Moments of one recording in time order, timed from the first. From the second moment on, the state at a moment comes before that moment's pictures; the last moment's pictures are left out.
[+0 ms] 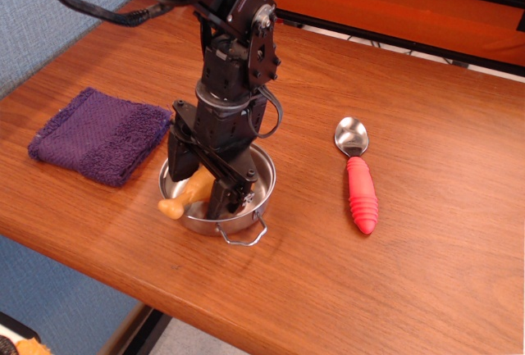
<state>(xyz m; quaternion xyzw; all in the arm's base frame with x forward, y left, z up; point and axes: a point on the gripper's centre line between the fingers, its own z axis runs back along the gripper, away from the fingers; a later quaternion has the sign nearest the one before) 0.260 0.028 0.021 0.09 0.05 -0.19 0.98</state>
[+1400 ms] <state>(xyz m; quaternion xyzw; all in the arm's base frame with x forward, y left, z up) 0.264 0.038 0.065 0.11 0.01 -0.17 0.98</state>
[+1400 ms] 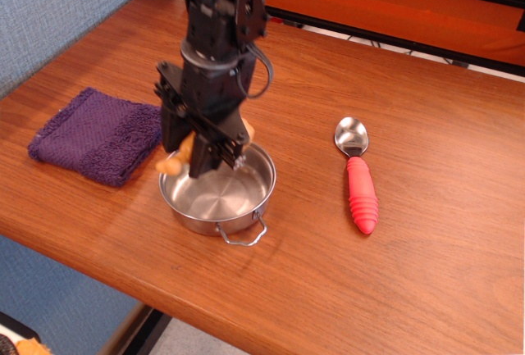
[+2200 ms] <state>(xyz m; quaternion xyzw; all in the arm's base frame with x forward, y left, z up) 0.246 -0.083 0.075 0.10 -0.06 -0.38 0.92</state>
